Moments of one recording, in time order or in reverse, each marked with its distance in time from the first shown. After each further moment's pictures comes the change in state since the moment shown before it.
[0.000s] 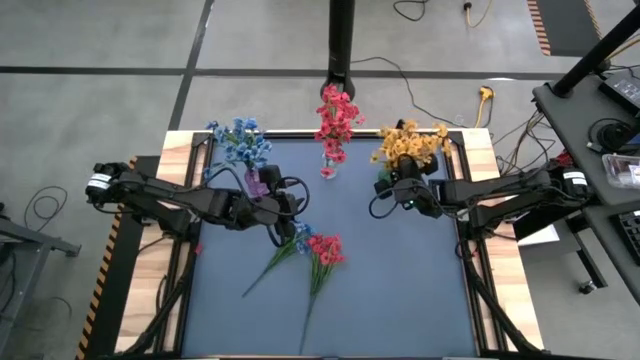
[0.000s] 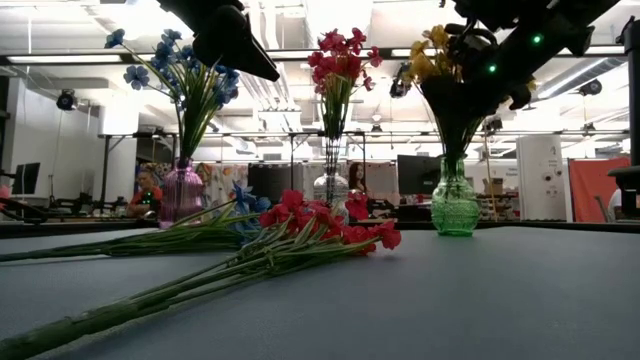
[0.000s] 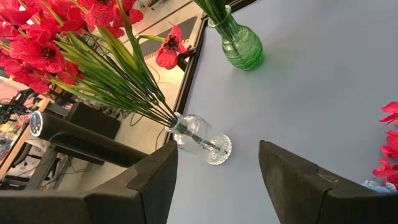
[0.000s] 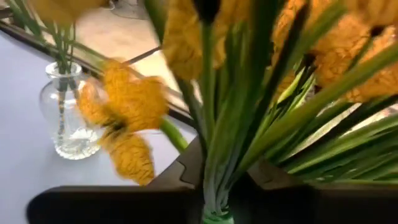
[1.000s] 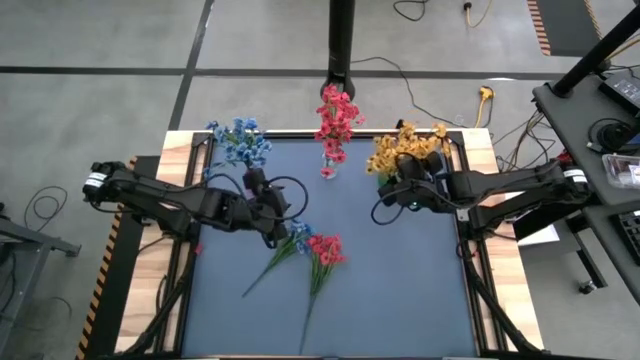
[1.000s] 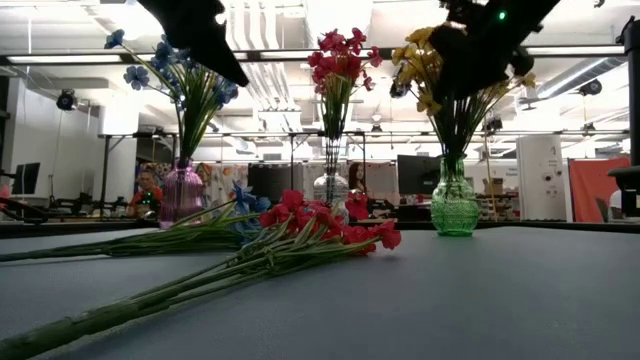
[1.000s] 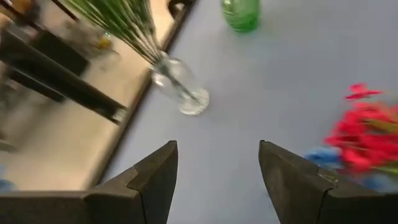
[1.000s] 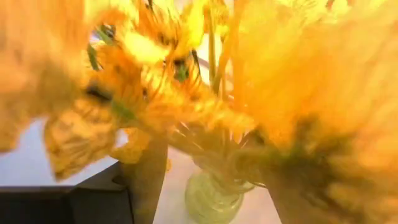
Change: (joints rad) left arm -0.050 -0.033 0.062 -0.357 0.019 -0.455; right arm 0.086 -0.016 0.297 -0.553 -0.140 0.207
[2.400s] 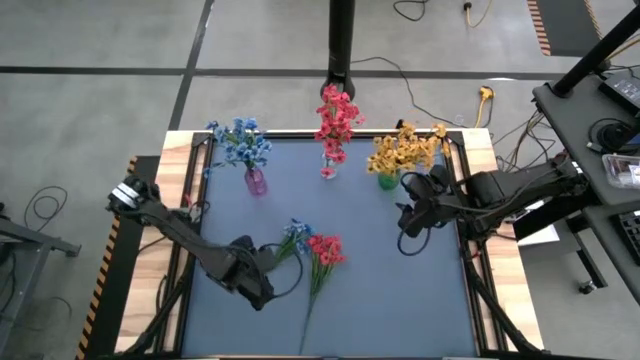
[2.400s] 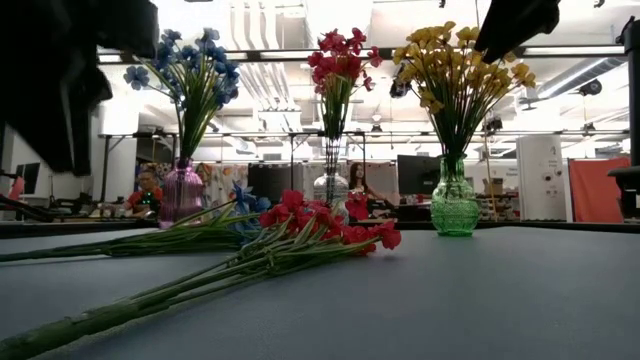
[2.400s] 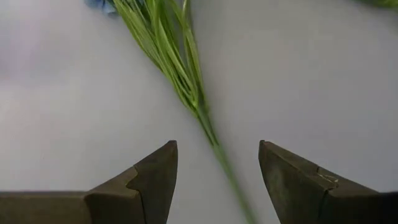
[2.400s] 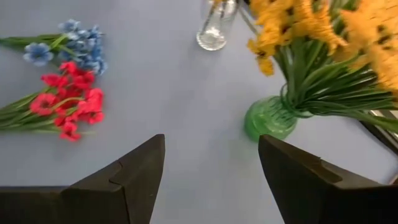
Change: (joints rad) left arm -0.386 0.319 0.020 -0.271 0.448 -0.840; right arm 0.244 -0.004 0.268 -0.458 -0.316 0.106
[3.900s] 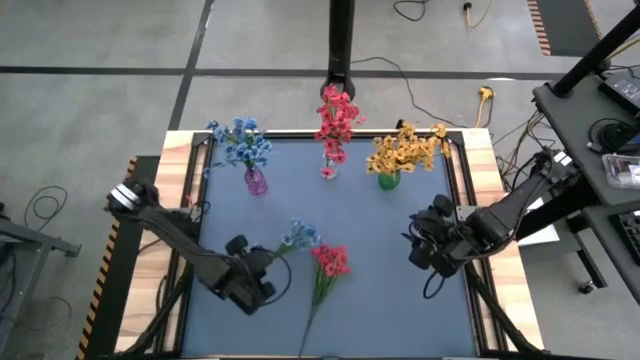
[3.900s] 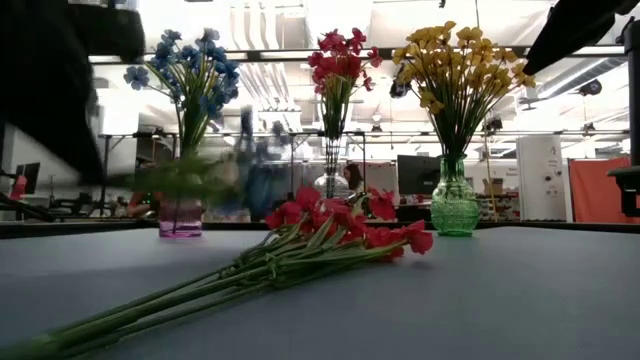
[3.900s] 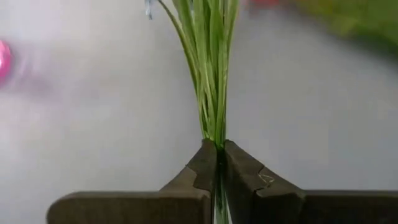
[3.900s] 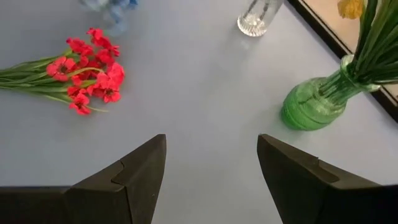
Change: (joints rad) left arm -0.084 -0.012 -0.082 0.064 -0.263 -0.185; right arm 0.358 0.000 -0.204 0.059 0.145 0.232
